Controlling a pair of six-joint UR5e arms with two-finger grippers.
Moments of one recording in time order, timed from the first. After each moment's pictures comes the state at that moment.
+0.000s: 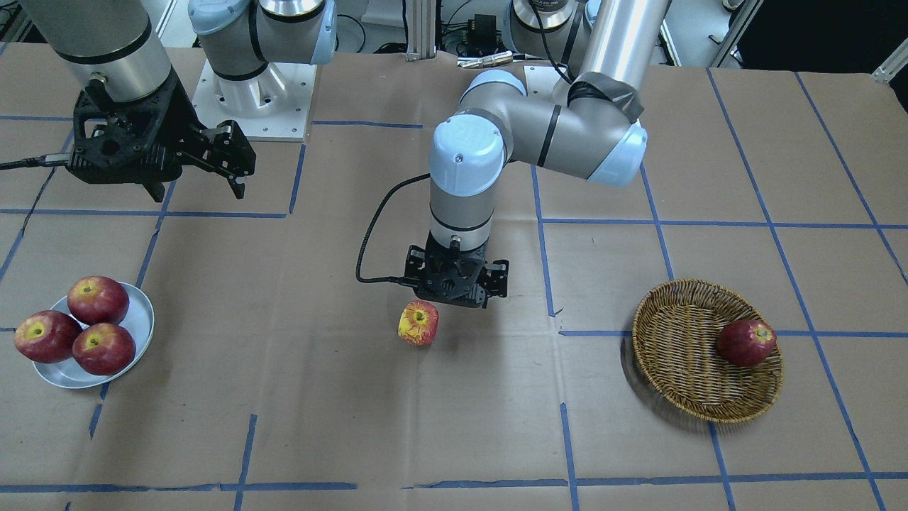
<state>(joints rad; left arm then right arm) -1.88 -1.89 -1.73 -1.01 1.63 -0.12 1.55 -1.56 1.59 -1.62 -1.57 -0.10</state>
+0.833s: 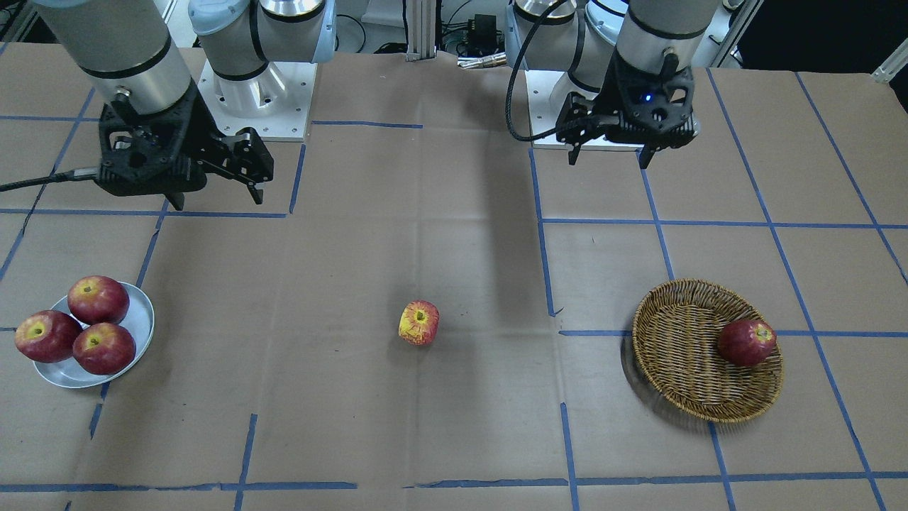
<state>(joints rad) -1.56 -1.42 -1.68 -1.64 1.62 0.08 1.64 -1.49 1.59 -1.68 -1.55 -0.06</state>
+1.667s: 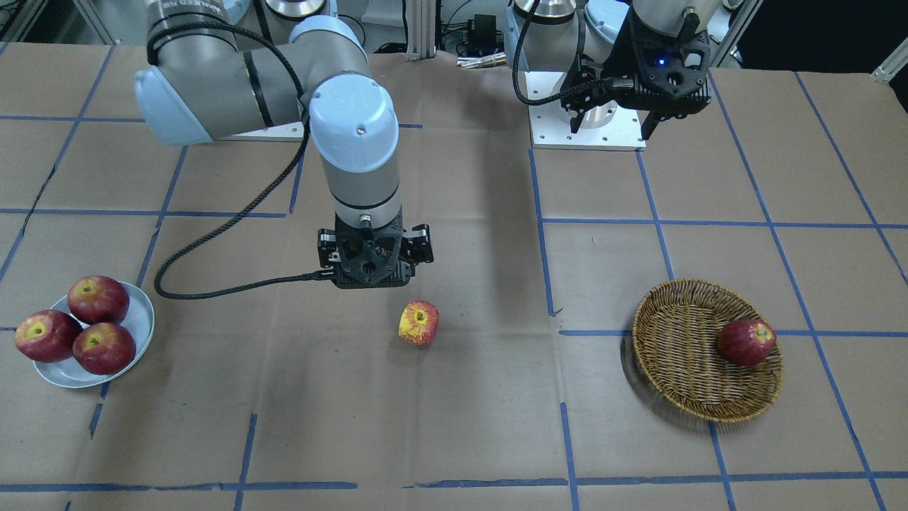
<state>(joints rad) -1.56 -1.42 -1.66 -1.68 1.57 0.12 1.94 -1.19 1.62 -1.99 -1.56 0.31</state>
